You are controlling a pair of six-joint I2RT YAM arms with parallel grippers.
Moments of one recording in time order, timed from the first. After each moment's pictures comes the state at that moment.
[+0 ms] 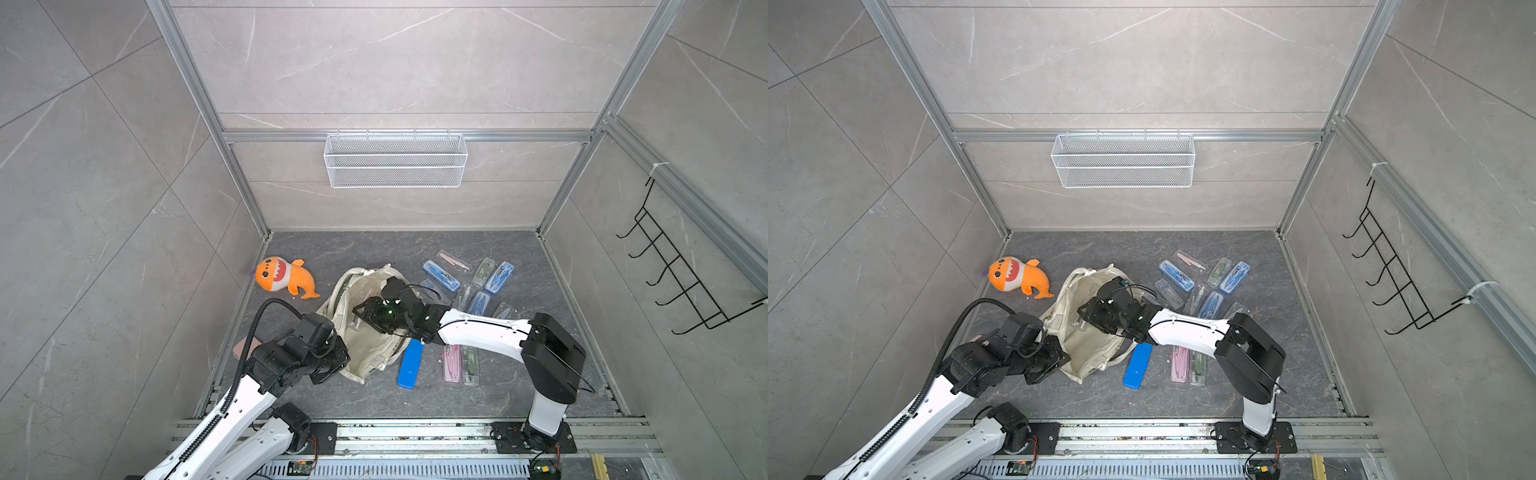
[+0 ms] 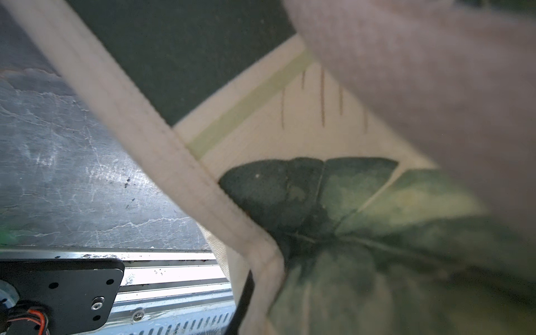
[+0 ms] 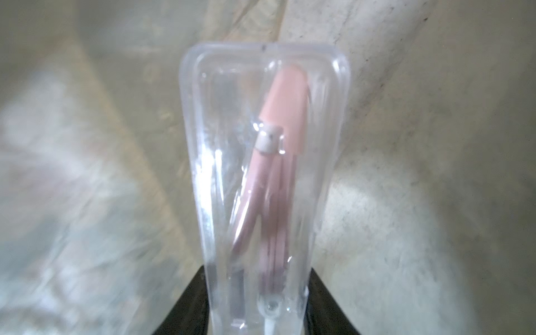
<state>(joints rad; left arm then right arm) -0.62 0.79 0.82 -1.05 0.14 -1.15 0.98 1.76 1.25 -0.02 -0.13 1.25</state>
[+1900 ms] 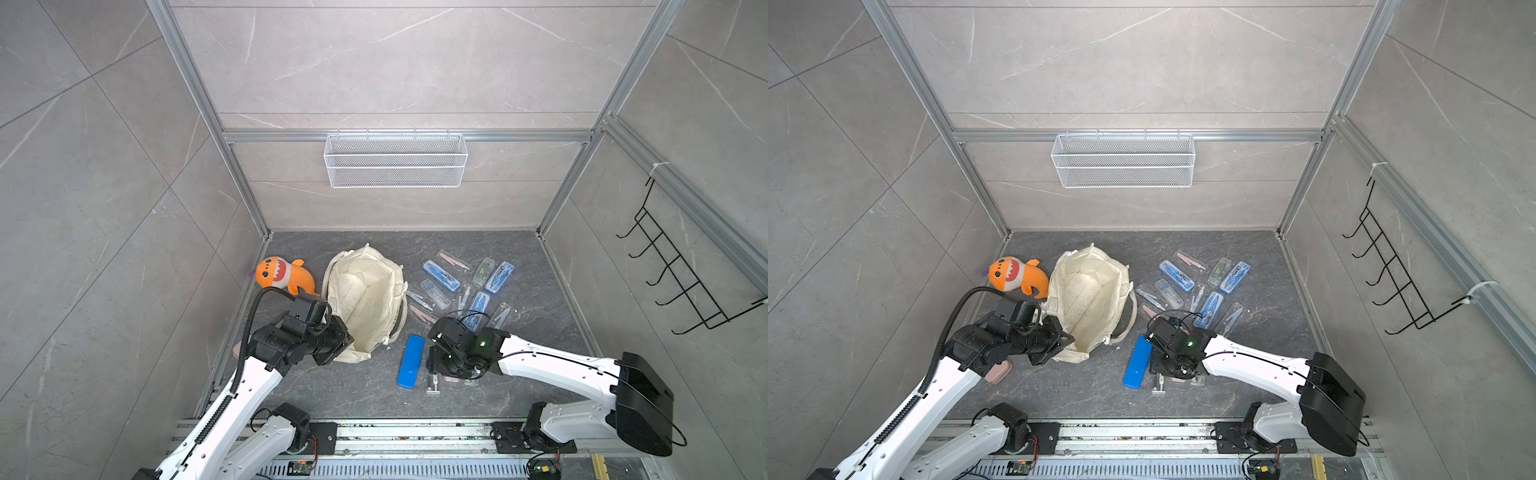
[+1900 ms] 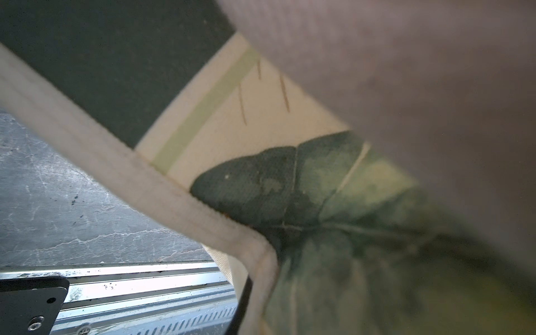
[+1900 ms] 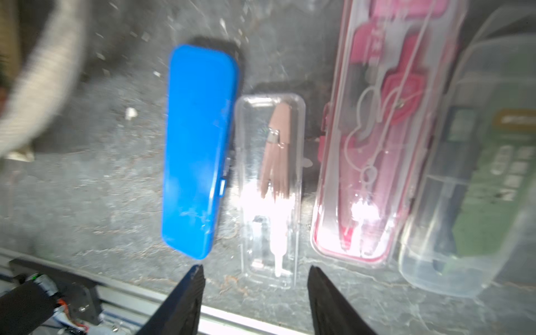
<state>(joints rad) -0.46 0.88 0.90 -0.99 0.30 -1.10 0.97 1.32 0.88 -0.74 0.01 1.04</state>
